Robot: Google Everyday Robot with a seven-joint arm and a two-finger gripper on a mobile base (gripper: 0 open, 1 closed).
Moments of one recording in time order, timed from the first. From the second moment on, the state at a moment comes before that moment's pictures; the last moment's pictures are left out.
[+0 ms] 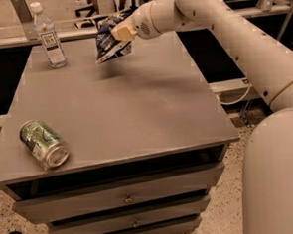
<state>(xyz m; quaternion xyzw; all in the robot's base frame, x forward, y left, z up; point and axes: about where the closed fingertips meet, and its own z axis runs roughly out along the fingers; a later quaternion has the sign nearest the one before) 0.776 0.037 0.951 -0.46 0.69 0.23 0.51</state>
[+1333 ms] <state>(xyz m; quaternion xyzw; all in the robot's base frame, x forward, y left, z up) 0.766 0.149 0.941 -0.45 0.68 0.32 0.48</state>
